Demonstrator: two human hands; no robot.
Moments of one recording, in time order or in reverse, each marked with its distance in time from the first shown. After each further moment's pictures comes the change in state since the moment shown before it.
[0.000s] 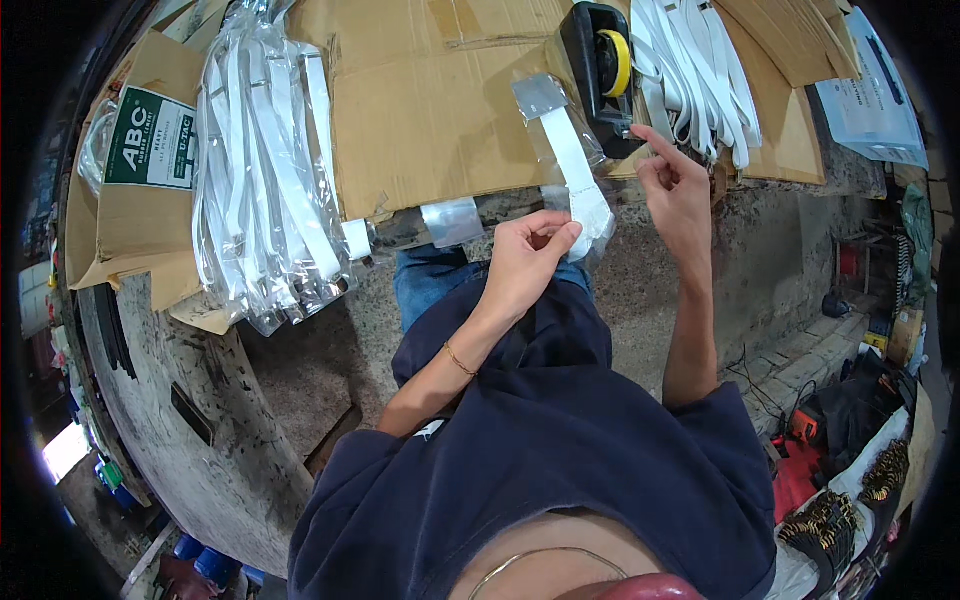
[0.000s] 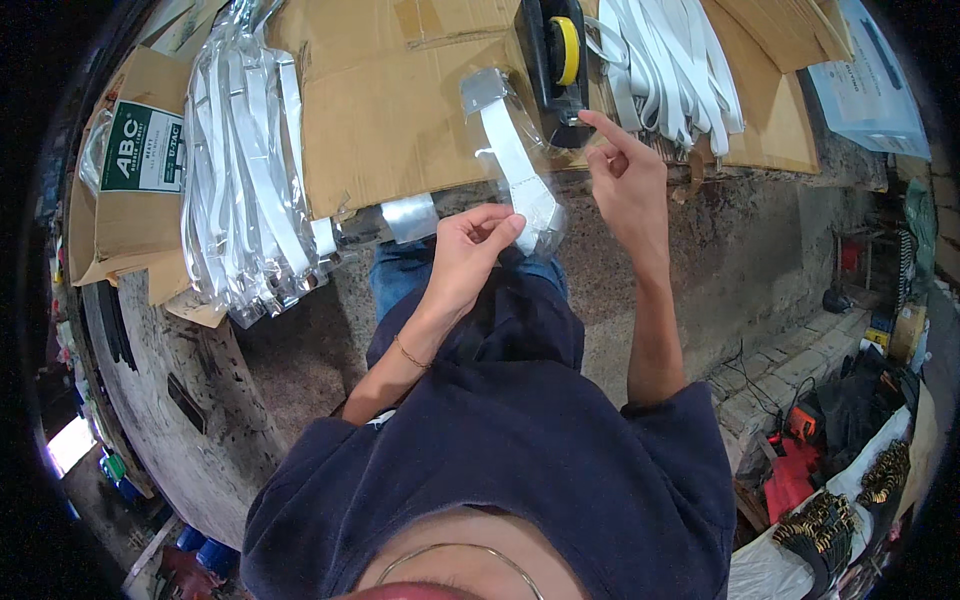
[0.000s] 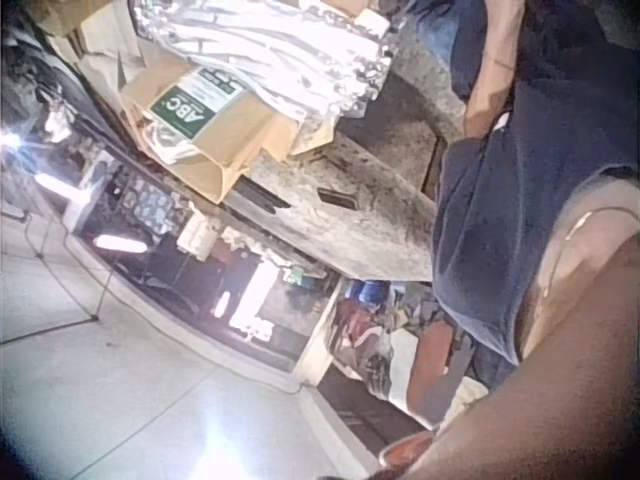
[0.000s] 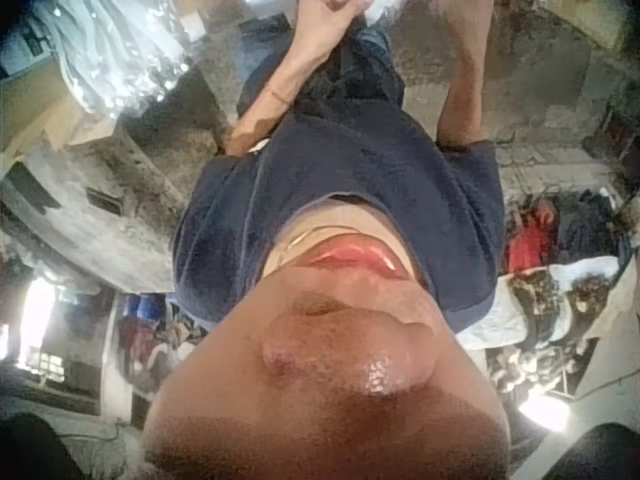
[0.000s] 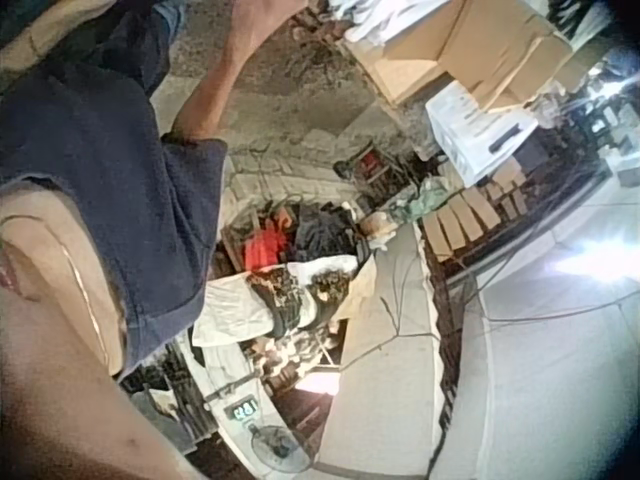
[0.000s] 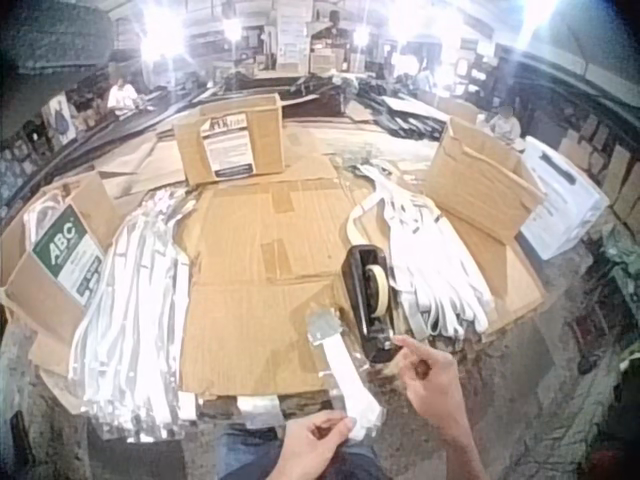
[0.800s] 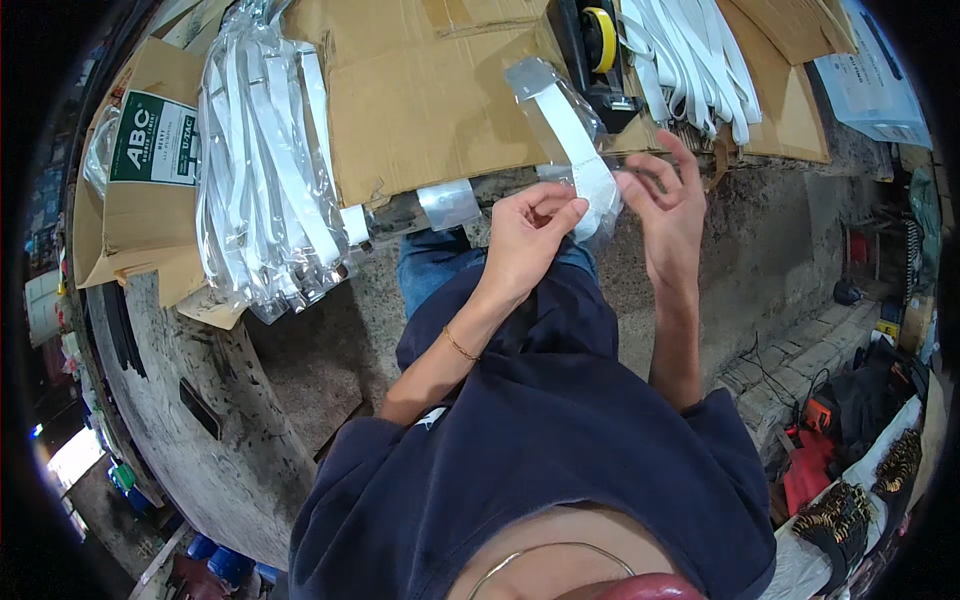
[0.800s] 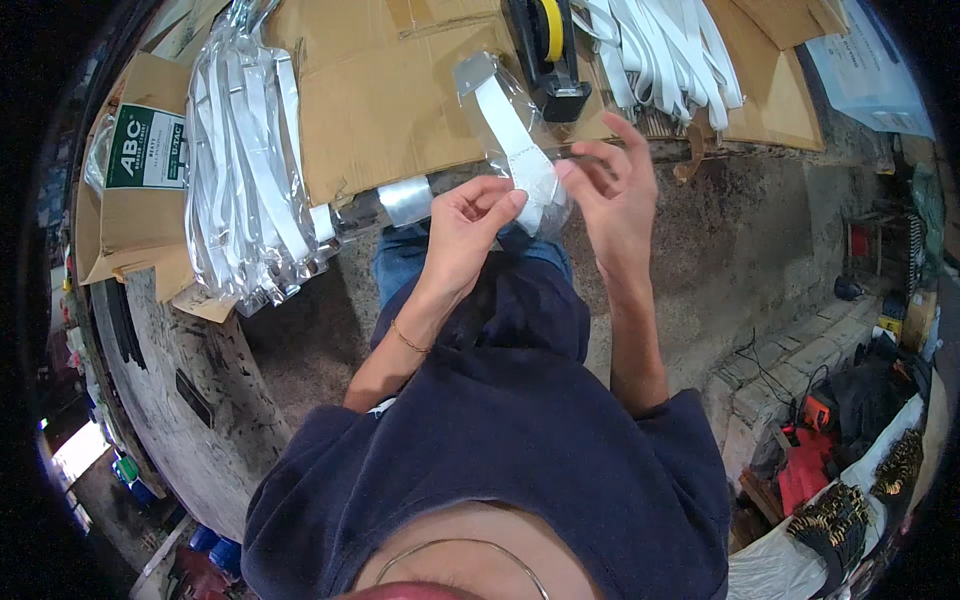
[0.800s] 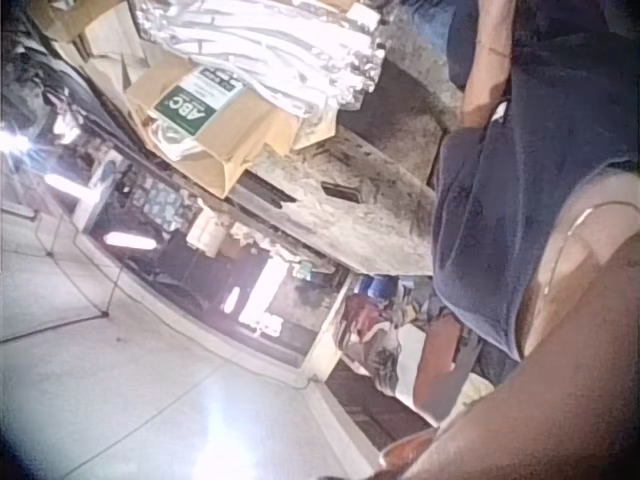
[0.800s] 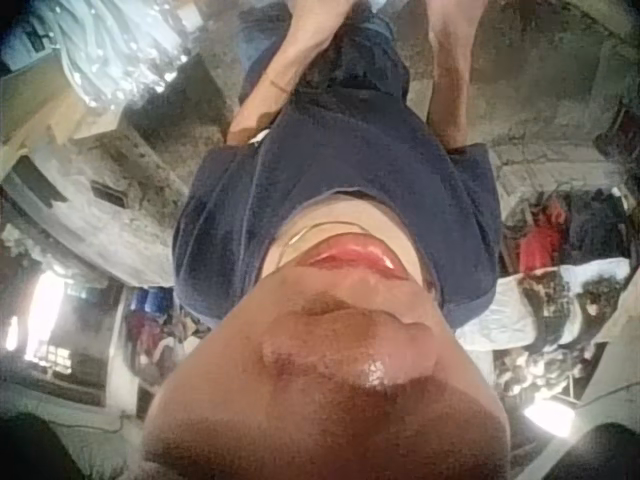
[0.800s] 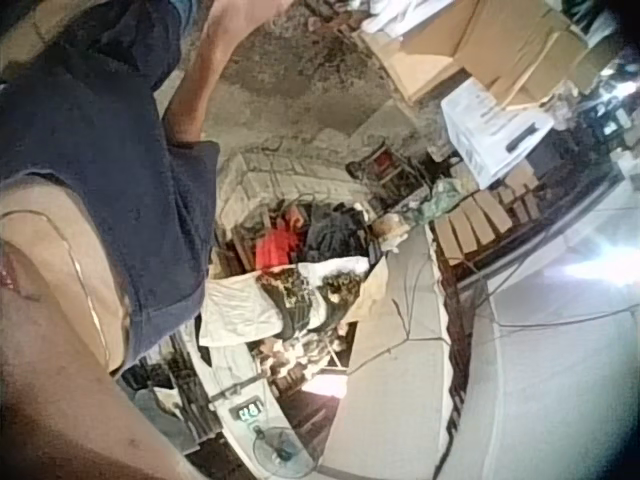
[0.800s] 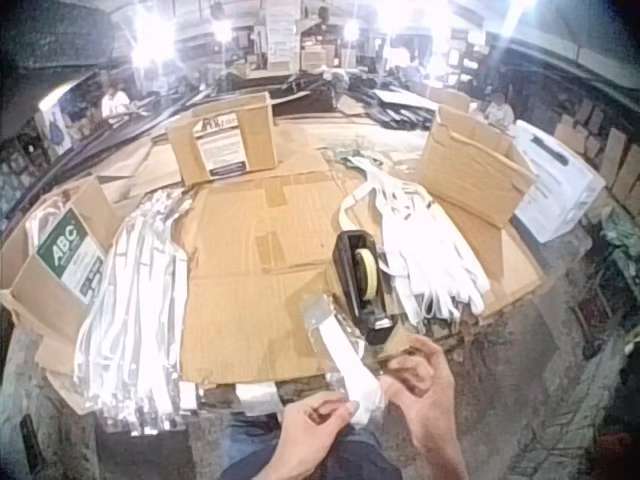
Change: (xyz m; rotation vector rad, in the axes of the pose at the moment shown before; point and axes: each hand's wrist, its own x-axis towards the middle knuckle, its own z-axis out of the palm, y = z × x) left_hand -0.004 0.005 0.013 -0.121 -0.042 0.076; right_hand -0.049 -0.005 0.022 0.625 0.208 0.082
